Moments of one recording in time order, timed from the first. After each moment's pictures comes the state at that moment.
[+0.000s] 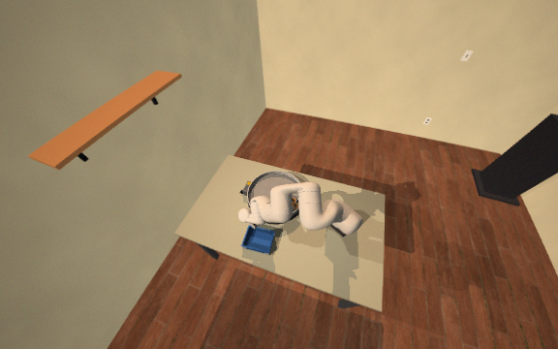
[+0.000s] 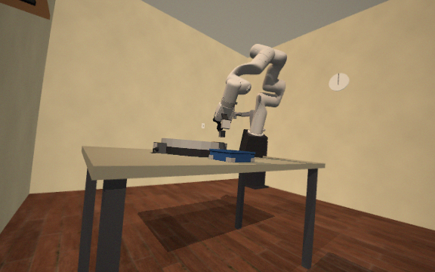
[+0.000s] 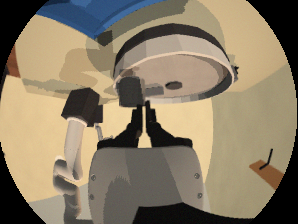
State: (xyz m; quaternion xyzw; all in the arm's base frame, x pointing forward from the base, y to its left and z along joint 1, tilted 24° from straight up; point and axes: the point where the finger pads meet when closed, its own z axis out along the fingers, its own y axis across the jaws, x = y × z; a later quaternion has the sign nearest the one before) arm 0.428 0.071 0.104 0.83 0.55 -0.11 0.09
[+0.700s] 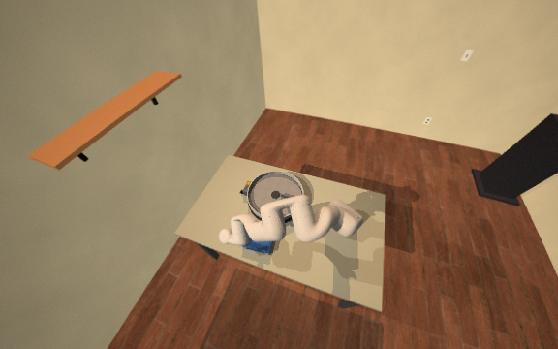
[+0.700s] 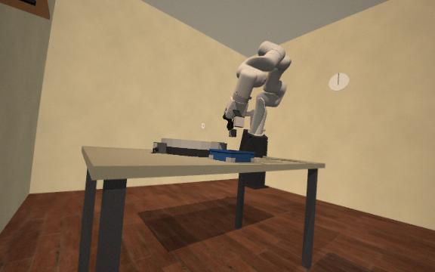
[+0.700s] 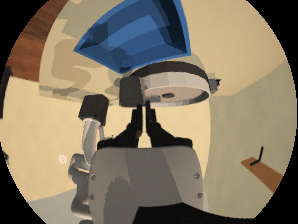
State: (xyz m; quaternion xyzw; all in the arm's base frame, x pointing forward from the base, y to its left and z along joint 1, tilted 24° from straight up) arm 0.462 0.192 0.158 0.83 0.55 -0.10 0.09
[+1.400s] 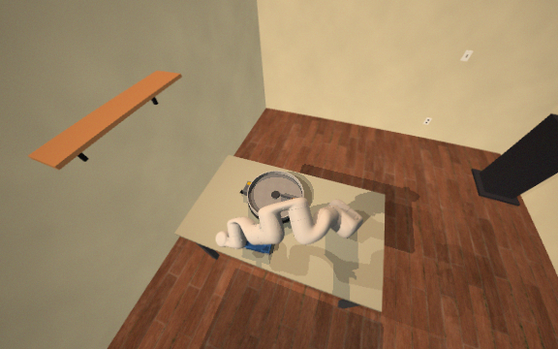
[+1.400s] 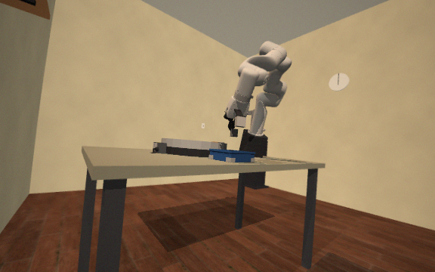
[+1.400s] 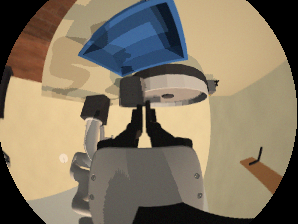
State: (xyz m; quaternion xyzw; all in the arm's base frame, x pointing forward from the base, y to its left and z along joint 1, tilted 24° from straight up) arm 0.469 0.207 0.166 0.83 0.54 -0.11 0.09
